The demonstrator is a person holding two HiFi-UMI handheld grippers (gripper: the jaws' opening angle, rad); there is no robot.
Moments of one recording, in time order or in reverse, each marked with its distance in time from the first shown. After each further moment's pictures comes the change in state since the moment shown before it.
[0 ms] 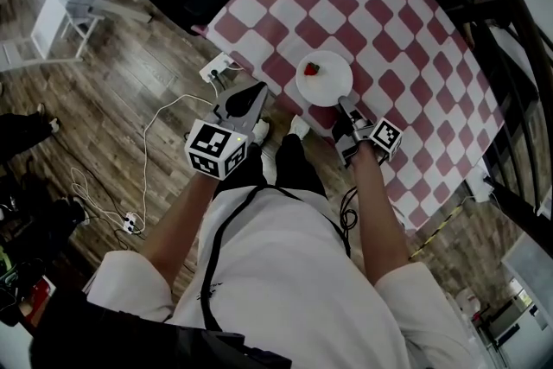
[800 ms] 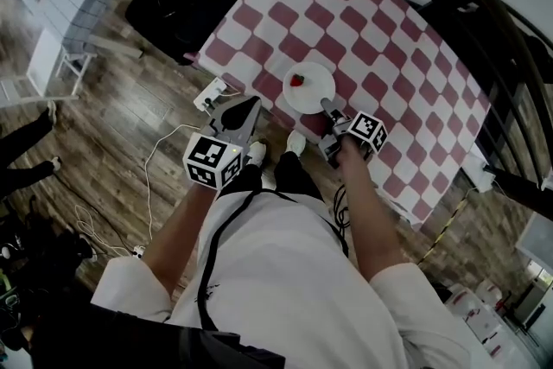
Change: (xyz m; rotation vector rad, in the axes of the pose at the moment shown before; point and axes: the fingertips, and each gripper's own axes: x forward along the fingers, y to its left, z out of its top) left arm -0.017 -0.022 0.018 0.064 -0.014 -0.075; right arm 0.002 0.011 -0.011 -0.090 -0.053 -0.188
